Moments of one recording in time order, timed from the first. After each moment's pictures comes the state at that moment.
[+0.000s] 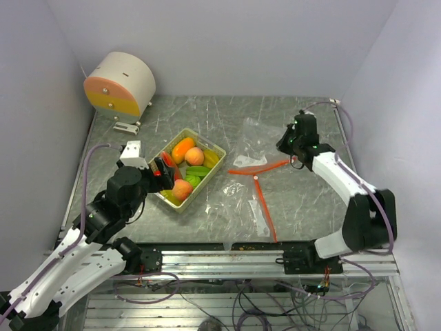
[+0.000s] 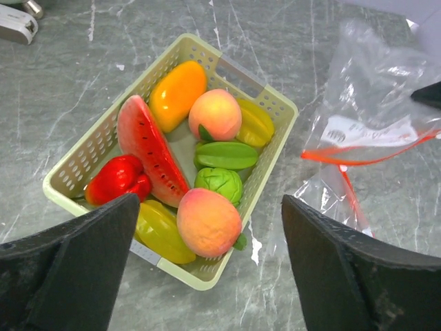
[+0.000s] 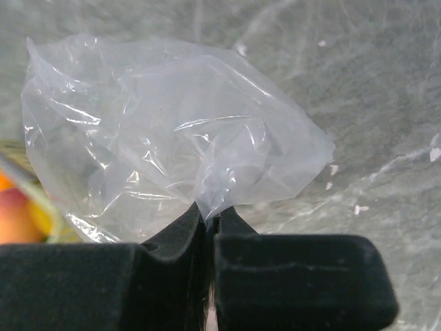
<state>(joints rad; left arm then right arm) -0.68 0.60 0.78 -0.52 -0.43 -0.48 0.21 1.51 1.01 -0.20 0.06 0.49</state>
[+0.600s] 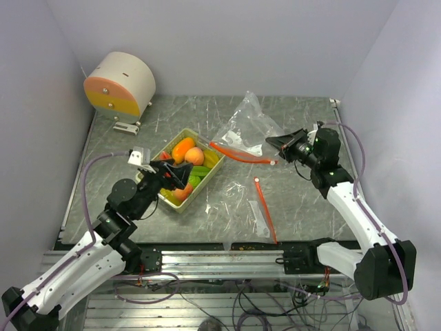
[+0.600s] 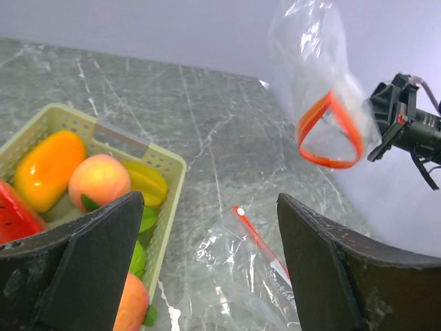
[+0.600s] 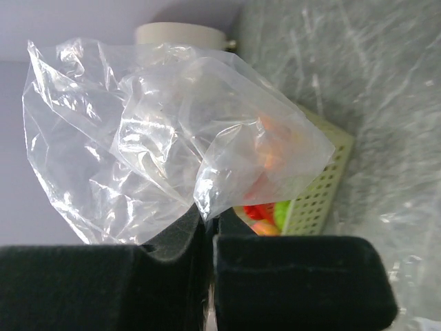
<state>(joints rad) -0.68 0.55 0.53 0.06 -0.19 -0.49 0.19 1.09 0.80 -0.03 -0.35 1.17</state>
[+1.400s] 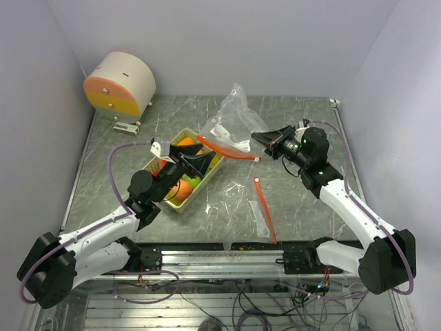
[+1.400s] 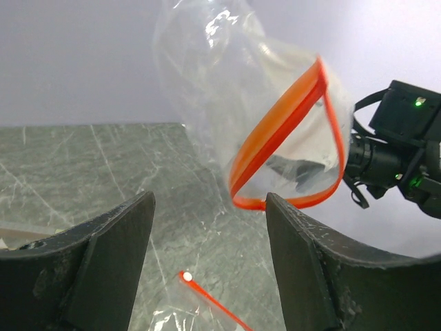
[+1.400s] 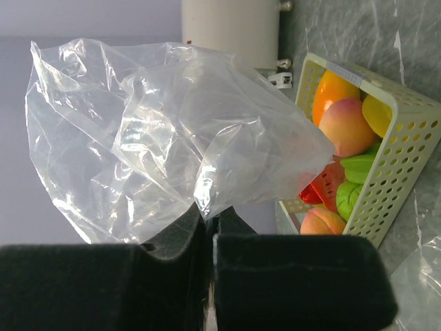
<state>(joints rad) -0.69 0.98 0.44 0.87 0.03 -0.48 0.33 1.13 0.80 0.16 -0.32 1.40</state>
